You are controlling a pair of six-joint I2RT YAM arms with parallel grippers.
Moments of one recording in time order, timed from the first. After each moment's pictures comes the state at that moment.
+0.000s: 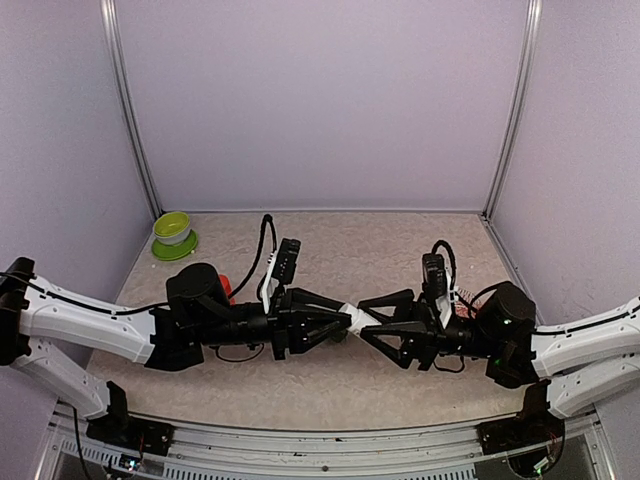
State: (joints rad) left arm -1.17 1.39 0.69 0.83 0.32 -0.45; right arm 1.13 1.13 0.38 1.02 -0.36 0.36
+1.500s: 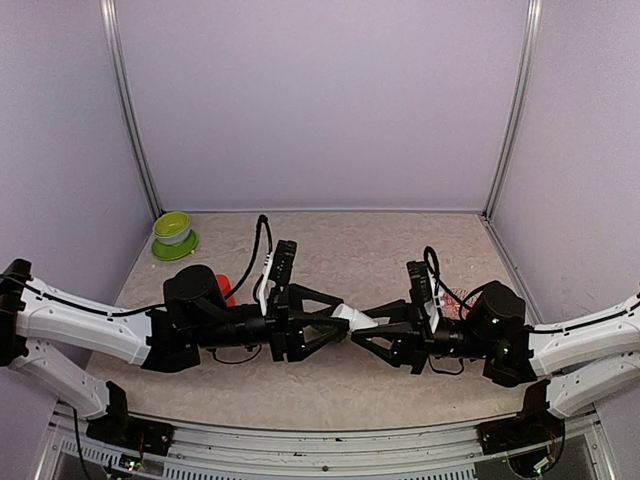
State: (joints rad) left arm -1.18 1.37 0.67 0.82 0.28 -0.42; right arm 1.13 1.15 0.40 0.92 -0.35 0.32
